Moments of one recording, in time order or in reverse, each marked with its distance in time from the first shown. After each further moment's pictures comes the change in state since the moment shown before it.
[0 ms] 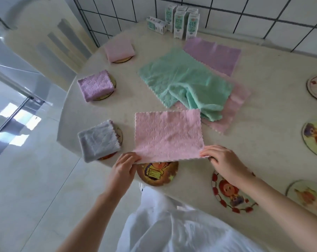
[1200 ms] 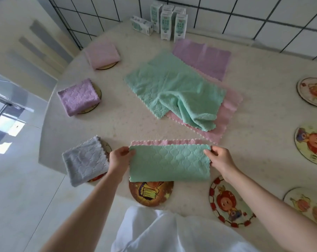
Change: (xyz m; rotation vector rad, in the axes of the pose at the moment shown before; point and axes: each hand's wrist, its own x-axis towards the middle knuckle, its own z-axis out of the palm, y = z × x) left_hand 0.108 -0.028 0.037 -0.594 -0.028 -0.890; right_hand 0.048 0.057 0.026 0.547 0.102 0.912
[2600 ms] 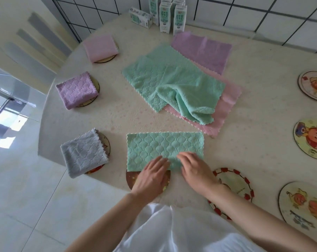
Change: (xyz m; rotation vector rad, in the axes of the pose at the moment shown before) left_hand -0.084 -0.043 0.064 0.832 -0.315 0.988; right_hand -0.059 0.007 0.049 -0.765 -0.037 -0.863
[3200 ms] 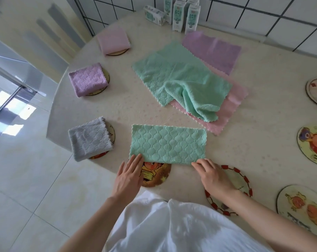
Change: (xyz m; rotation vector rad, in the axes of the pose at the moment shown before) left_hand -0.072 -0.034 0.002 0.164 -0.037 -0.373; right_hand -0.051 0.039 -0.004 -0.207 -0.147 -0.069
